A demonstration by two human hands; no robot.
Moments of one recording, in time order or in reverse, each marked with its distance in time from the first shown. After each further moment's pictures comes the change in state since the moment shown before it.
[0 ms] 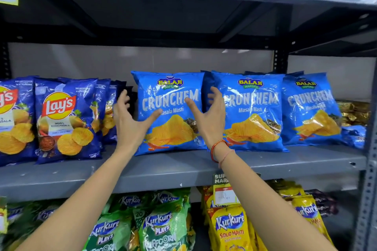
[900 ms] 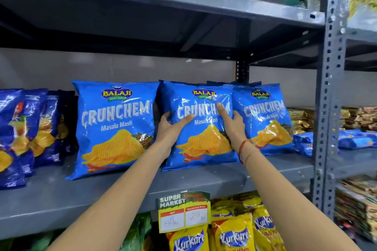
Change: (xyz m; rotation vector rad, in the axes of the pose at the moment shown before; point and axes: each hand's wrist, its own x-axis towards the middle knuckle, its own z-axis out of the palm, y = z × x) left_hand -0.028 0.067 0.184 -0.437 -0.449 -0.486; right_hand 0.093 0.085 -0.145 0.051 -0.023 0.394
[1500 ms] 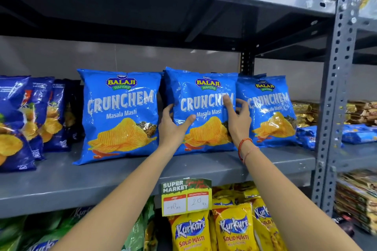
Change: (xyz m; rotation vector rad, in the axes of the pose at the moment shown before) left_hand -0.027 -0.014 -0.001 0.220 0.121 0.223; right_hand -0.009 0.013 0.002 -0.010 0.158 -0.169
